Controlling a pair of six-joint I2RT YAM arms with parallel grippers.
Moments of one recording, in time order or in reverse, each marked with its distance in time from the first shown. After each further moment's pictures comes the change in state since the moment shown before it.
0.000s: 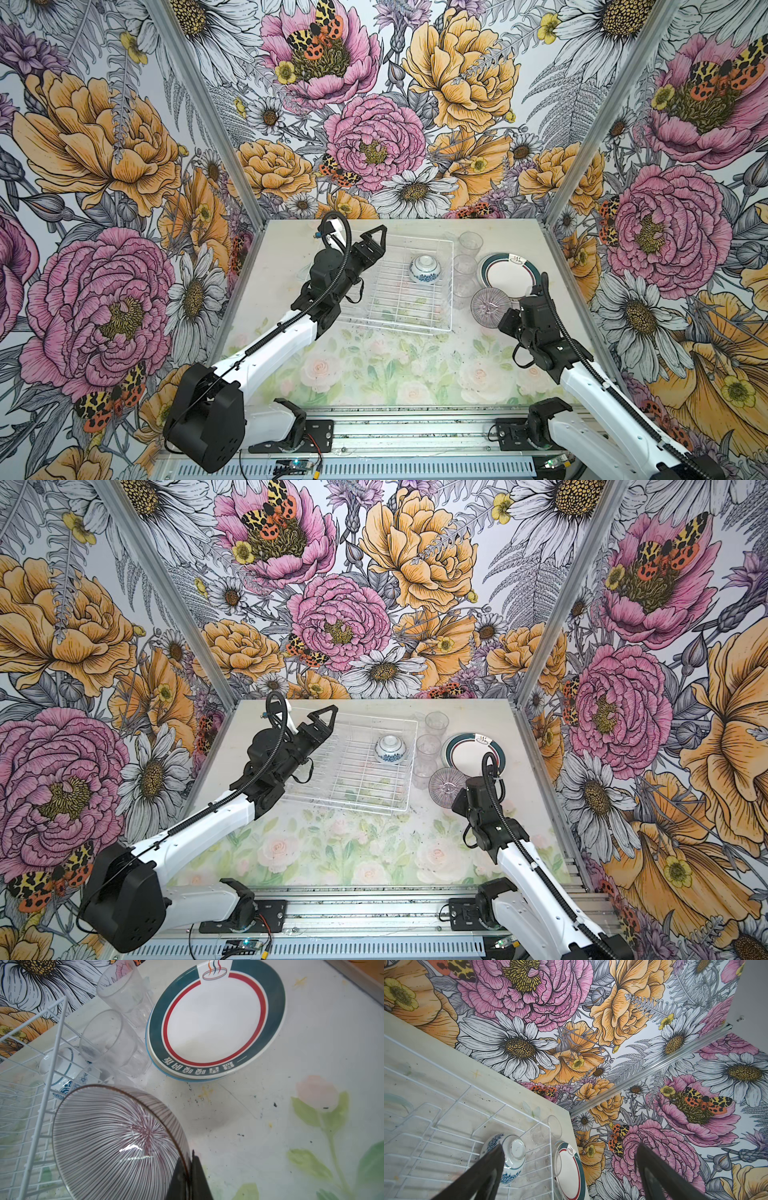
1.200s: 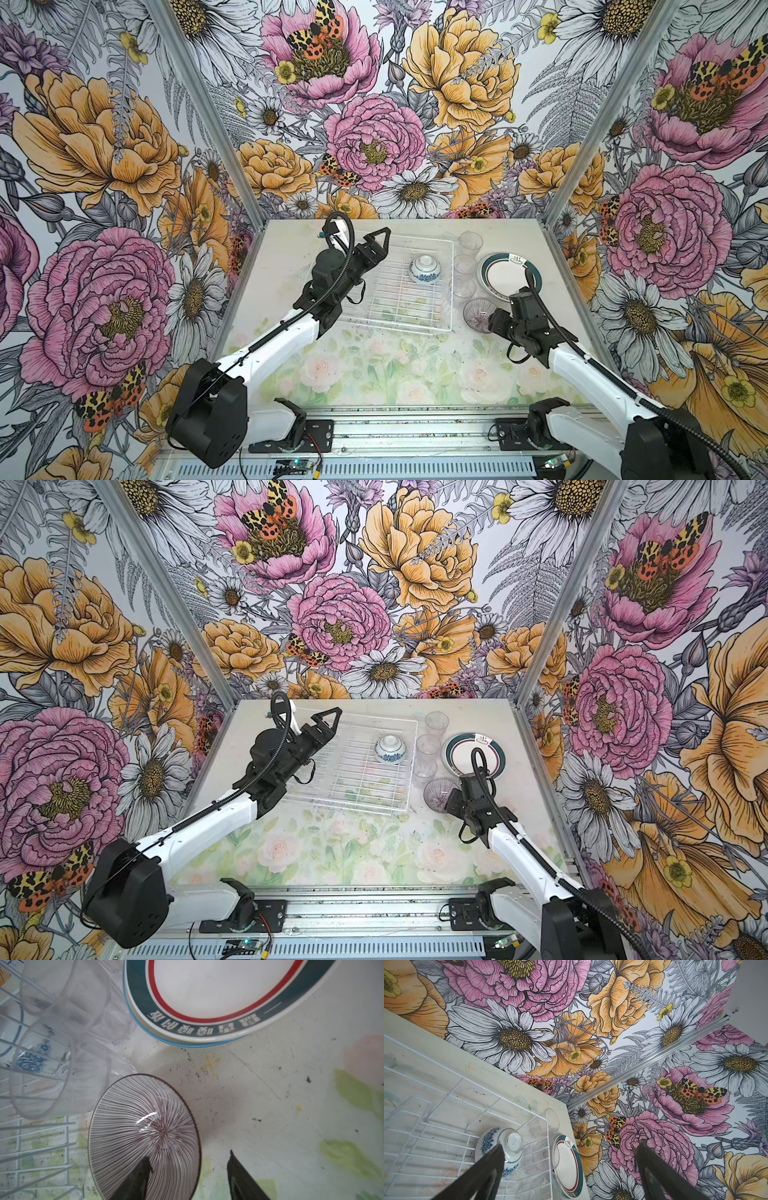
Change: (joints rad) left arm 0.002 0.029 -0.006 0.023 0.056 -0.003; right arm -0.017 0.163 0.023 0.018 -0.106 -0.001
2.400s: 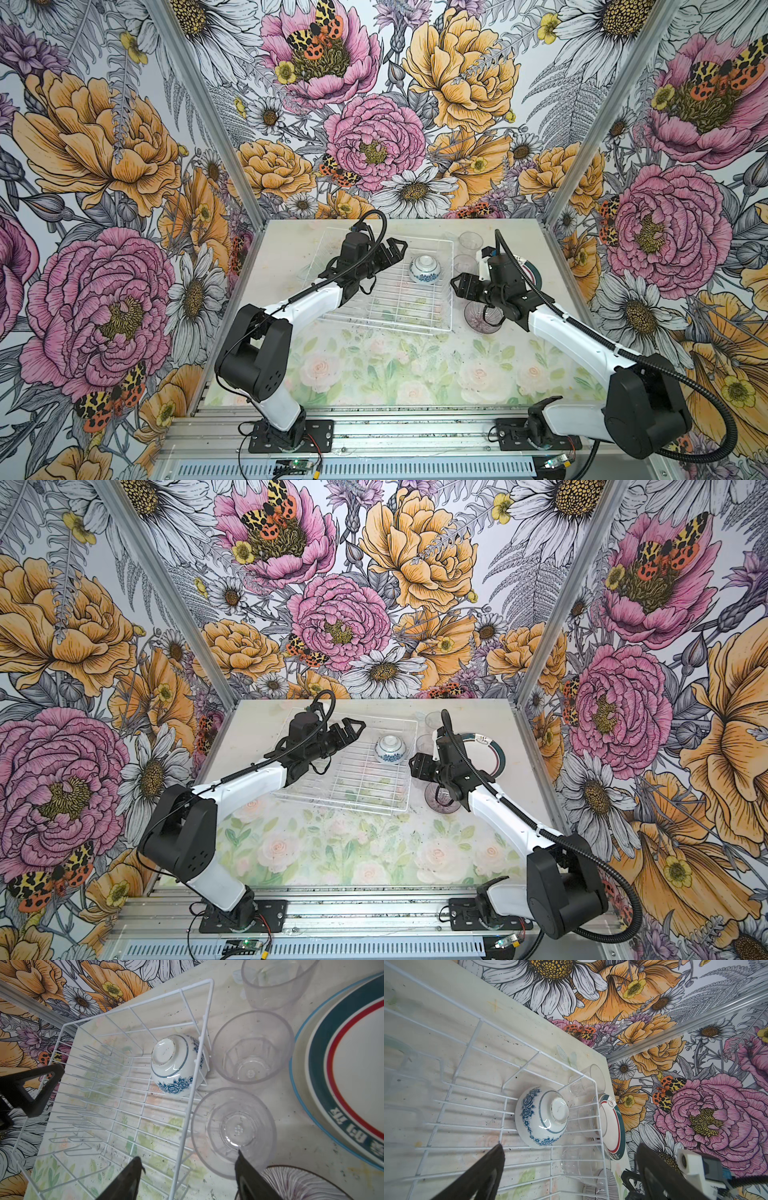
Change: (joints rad) left arm 0.032 0.366 0.248 -0.267 0.187 0.109; right arm 0.135 0.314 0.341 0.170 -0.197 -0.108
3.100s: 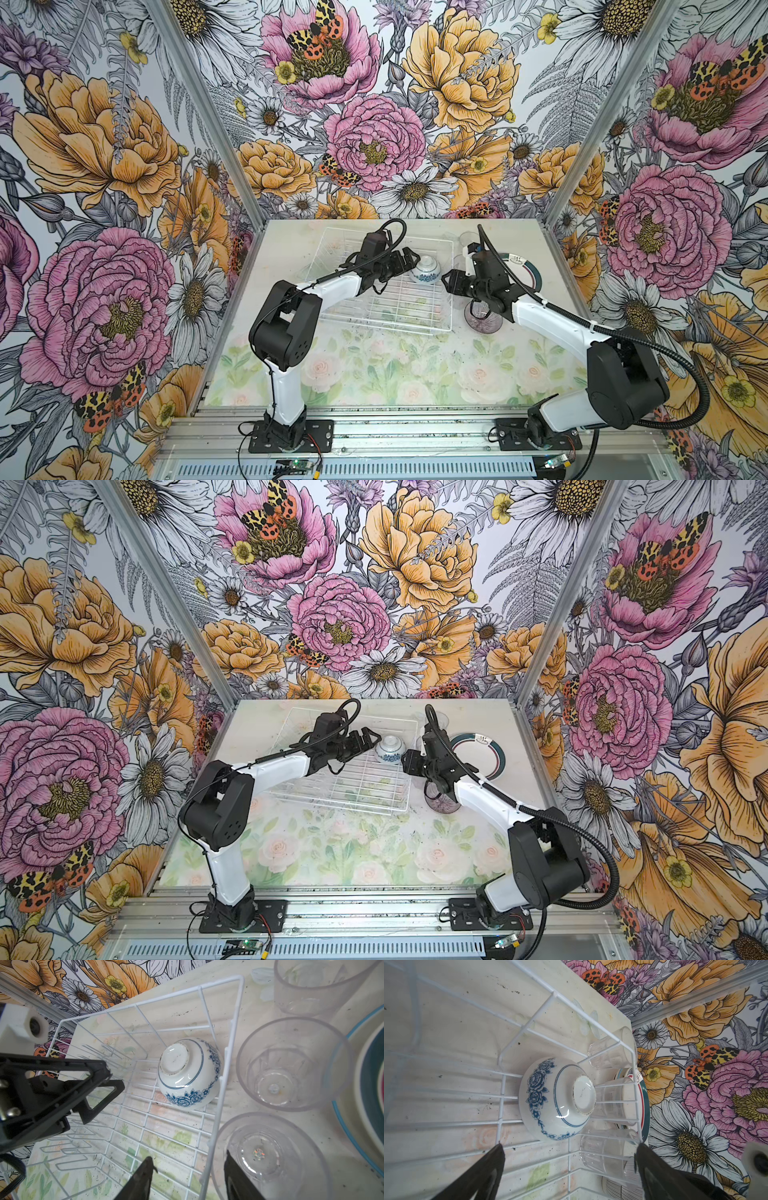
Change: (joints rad) left arm -0.031 0.243 0.163 -0.129 0.084 0.049; right arm 0.055 0.163 0.074 0.091 0.016 0.005
